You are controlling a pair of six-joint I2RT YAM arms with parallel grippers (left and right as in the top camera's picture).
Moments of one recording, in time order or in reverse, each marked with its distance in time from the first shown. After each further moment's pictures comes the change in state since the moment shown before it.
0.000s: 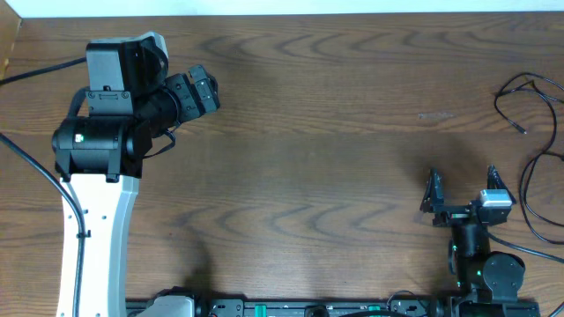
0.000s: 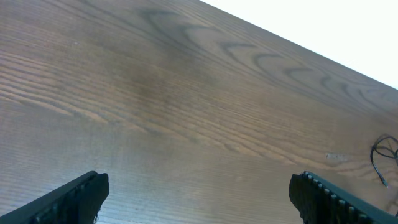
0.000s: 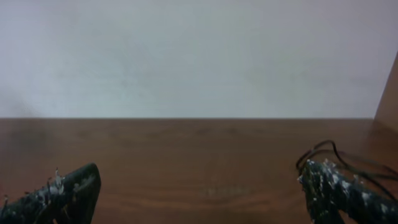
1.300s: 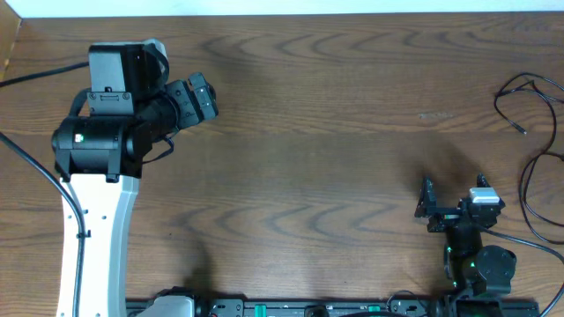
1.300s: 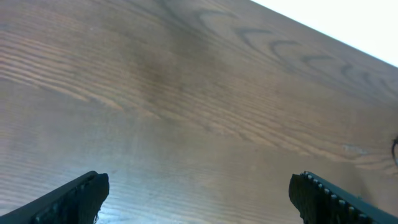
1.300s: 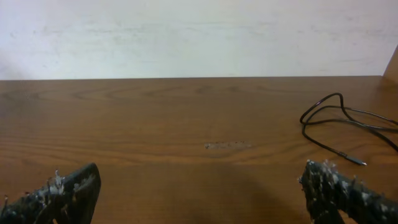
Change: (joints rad) left arm 0.000 0.000 0.000 -0.063 -0.037 0.021; right arm 0.000 -0.018 -0.027 -0.145 0.000 0.001
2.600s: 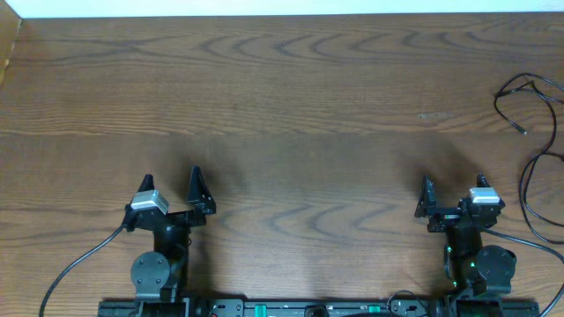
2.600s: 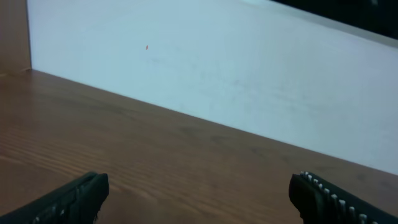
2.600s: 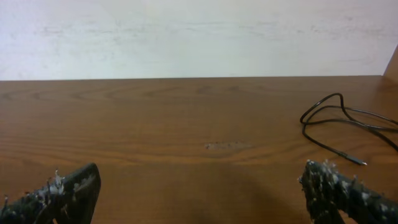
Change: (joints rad) left arm 0.000 -1.323 -1.516 1.106 -0.230 0.085; right arm 0.000 0.000 0.000 0.000 0.000 0.003
